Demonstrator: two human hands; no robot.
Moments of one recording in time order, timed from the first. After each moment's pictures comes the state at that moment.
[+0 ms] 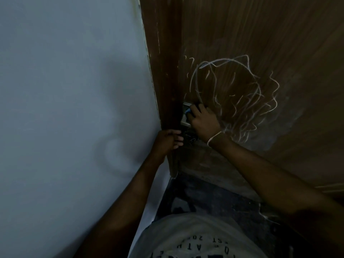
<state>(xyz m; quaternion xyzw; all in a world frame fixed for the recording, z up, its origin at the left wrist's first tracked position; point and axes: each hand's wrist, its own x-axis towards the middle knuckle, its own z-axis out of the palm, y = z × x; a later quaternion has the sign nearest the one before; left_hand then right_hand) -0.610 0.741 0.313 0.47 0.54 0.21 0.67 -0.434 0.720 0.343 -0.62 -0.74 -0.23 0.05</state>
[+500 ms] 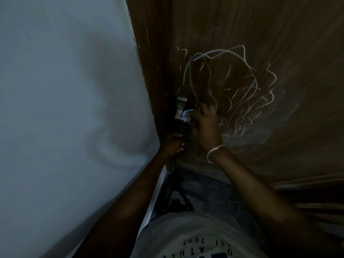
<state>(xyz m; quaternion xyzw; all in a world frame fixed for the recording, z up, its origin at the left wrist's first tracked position) -0.575 0.737 0.264 0.48 0.58 0.10 0.65 -0.448 0.676 0.347 -0.71 -0.63 0.00 0.31</state>
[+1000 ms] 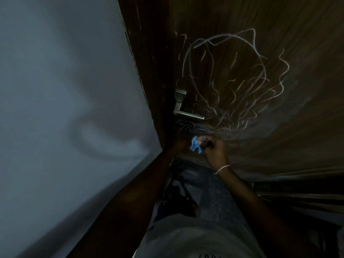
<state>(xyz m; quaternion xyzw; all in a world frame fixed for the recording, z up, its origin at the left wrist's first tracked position) -0.552 0.735 0.219 0.57 0.55 0.01 0.61 -0.442 0.622 0.256 -0.73 -0.36 0.31 0.49</state>
